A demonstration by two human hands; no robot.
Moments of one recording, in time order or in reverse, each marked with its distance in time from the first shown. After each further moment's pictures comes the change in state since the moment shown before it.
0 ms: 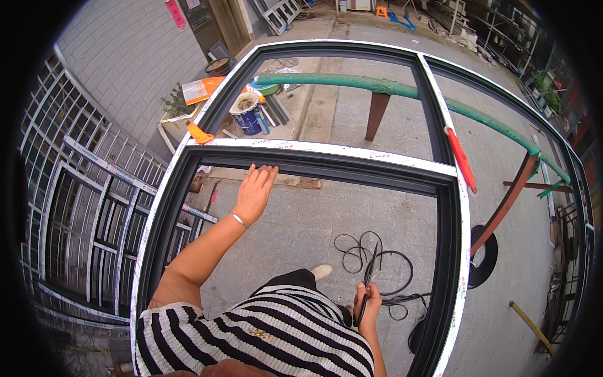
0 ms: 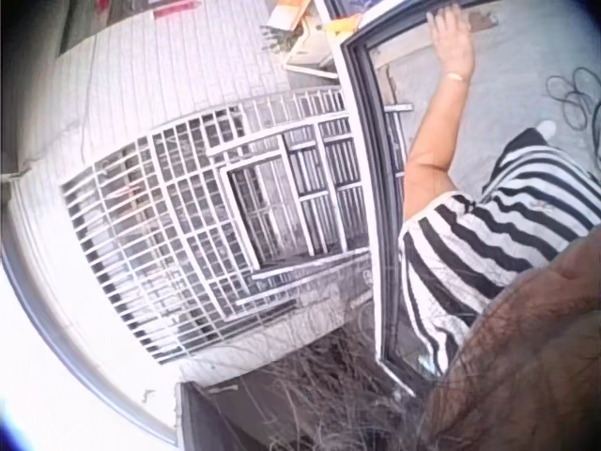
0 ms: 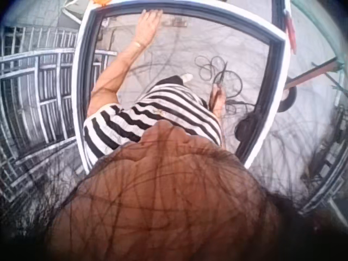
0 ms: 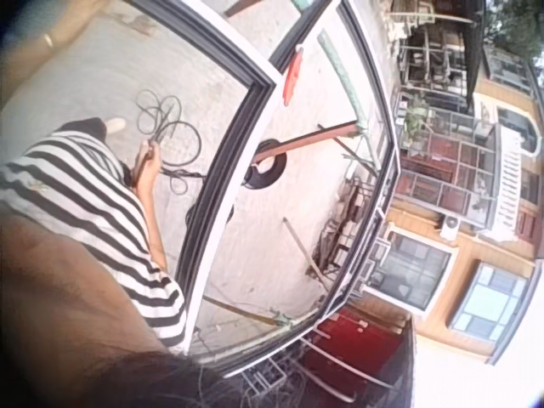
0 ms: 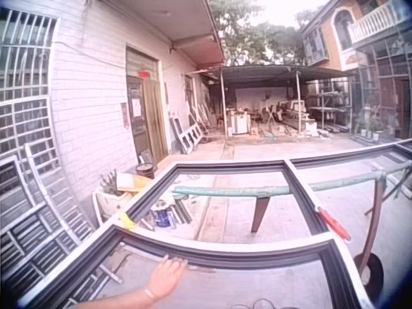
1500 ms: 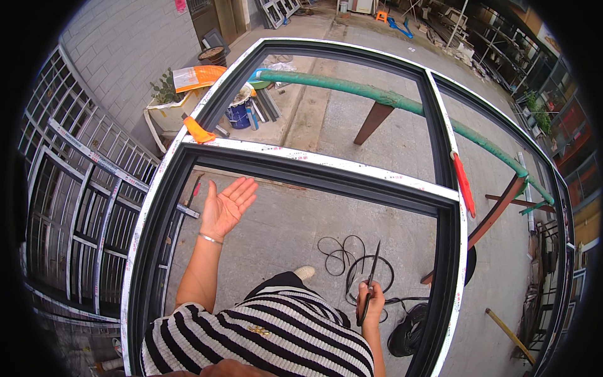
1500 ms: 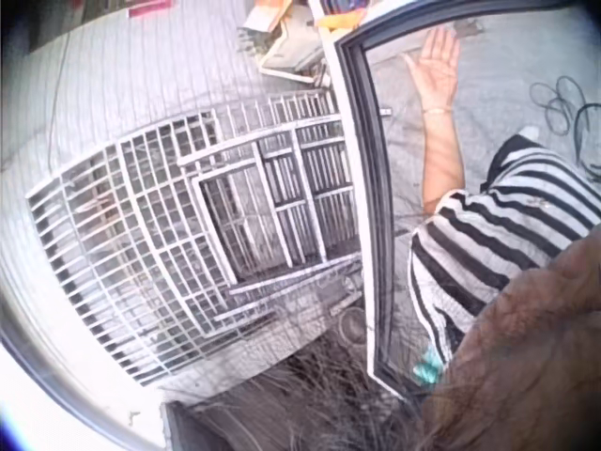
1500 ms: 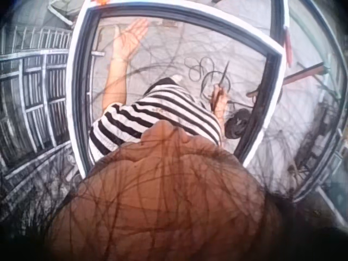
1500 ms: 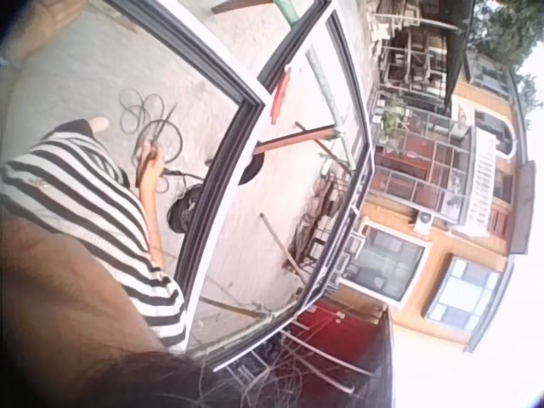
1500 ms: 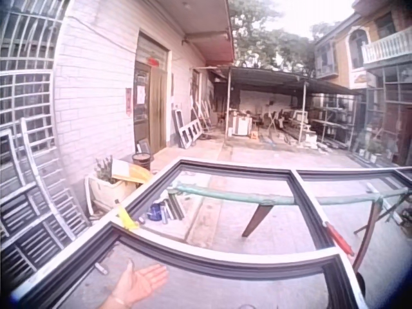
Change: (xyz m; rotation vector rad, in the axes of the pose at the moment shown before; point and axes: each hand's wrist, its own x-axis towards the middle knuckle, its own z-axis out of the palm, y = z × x) left_hand -0.051 -0.059 -0.018 -2.780 0.269 -1.103; right_hand 0.021 -0.041 0.014 -0.137 0.029 -0.025
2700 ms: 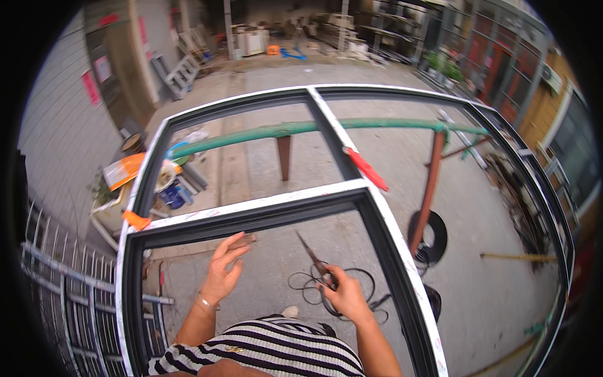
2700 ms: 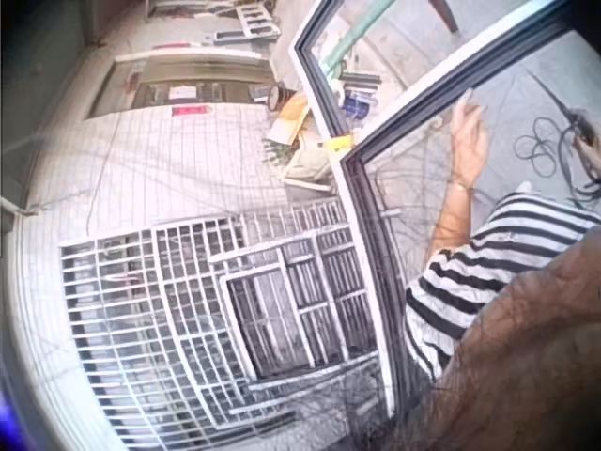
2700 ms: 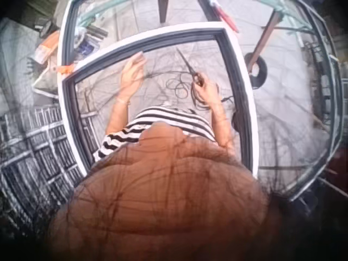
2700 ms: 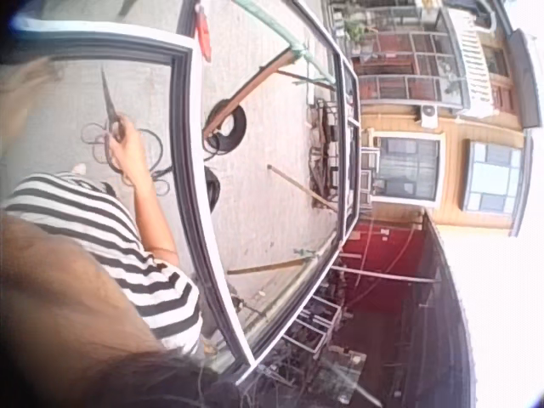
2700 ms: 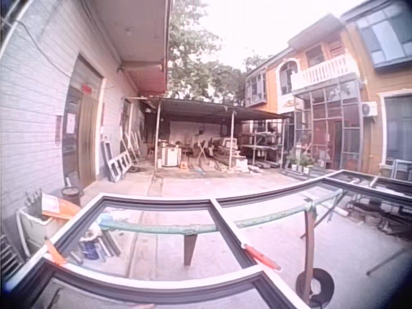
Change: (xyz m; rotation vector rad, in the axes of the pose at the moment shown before) left_hand -0.003 -0.104 0.092 1.761 -0.604 0.552; right_hand 0.004 -0.088 -0.021 -0.282 -0.040 -0.372
